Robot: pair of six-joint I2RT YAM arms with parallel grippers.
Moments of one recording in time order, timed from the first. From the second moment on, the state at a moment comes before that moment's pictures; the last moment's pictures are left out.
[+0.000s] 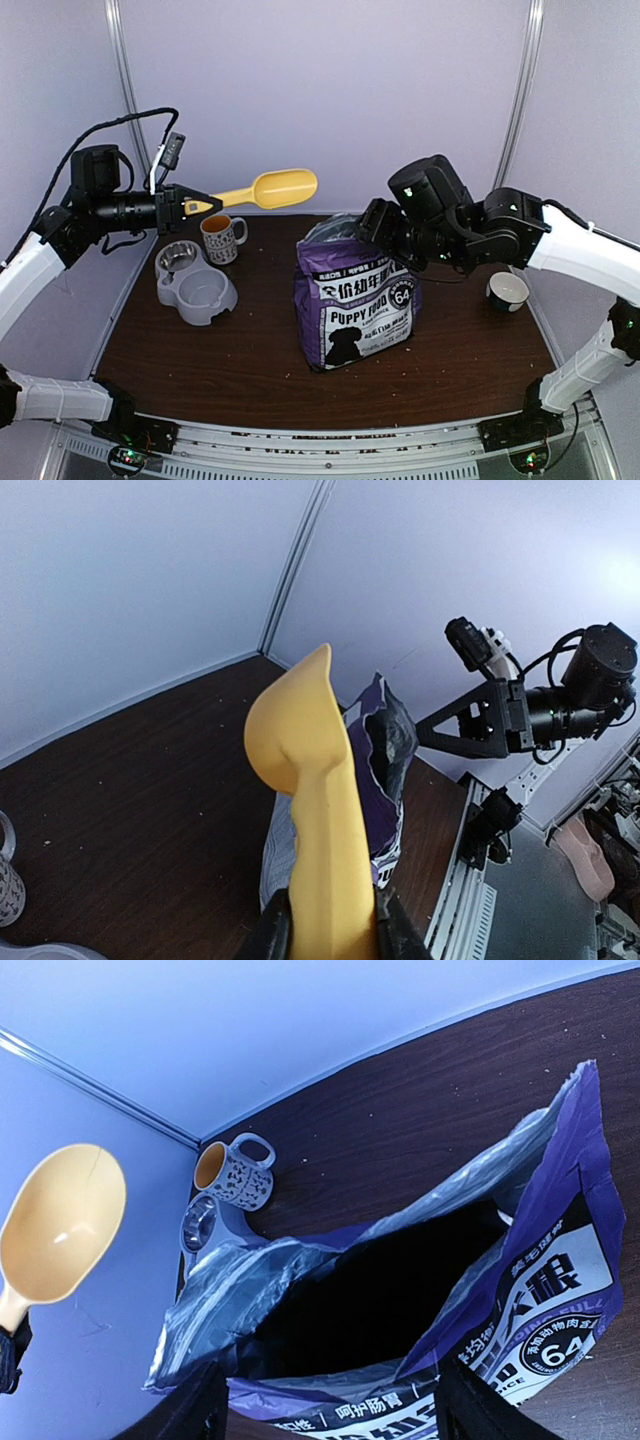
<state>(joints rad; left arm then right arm) -0.39 1.06 1.19 -0.39 0.75 -0.19 1.10 1.42 1.50 -0.70 0.52 1.12</state>
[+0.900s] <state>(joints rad) -0.39 1.05 1.11 -0.28 0.81 -0.20 1.09 1.53 1.55 -0.78 0.54 1.18</state>
